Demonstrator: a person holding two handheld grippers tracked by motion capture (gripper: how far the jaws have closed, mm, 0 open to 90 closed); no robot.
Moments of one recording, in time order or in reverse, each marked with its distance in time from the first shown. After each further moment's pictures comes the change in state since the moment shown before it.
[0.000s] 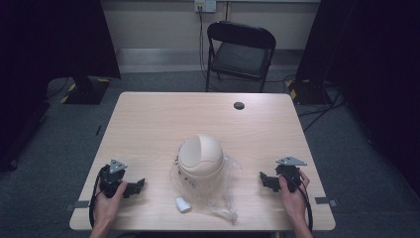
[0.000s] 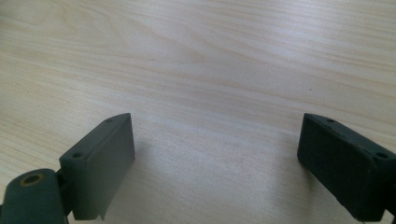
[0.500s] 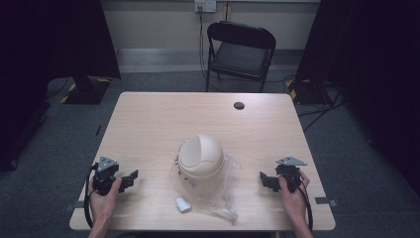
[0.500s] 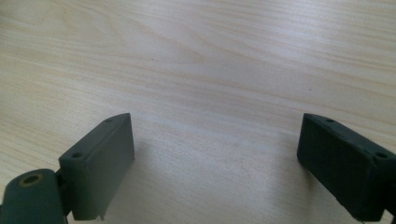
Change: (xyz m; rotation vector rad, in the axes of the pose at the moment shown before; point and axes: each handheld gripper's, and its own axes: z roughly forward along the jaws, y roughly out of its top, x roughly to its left) left arm 0.012 0.005 -0.018 -0.125 0.017 -0.103; right arm 0.000 0.000 0.000 0.000 -0.002 0.000
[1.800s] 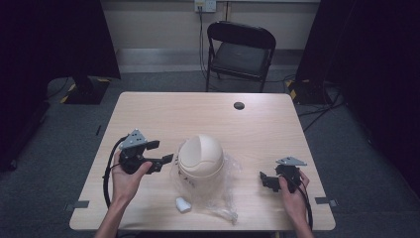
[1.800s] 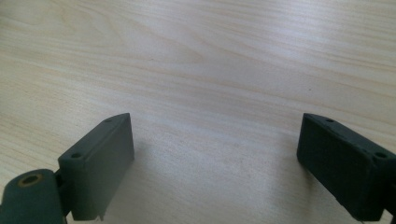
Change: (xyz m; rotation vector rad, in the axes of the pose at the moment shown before) left arm -0.092 0.112 -0.019 -0.107 -0.419 0.270; right arm 0.000 0.000 0.000 0.000 -0.003 0.002
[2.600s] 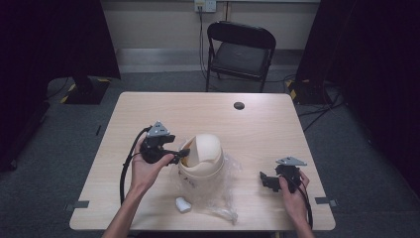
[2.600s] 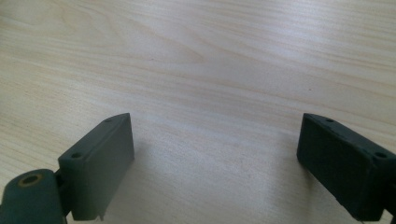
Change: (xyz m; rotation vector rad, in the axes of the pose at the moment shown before) left arm -0.003 0.020 0.052 0.095 0.006 0.023; right arm 0.000 0.000 0.000 0.001 -0.001 0.001
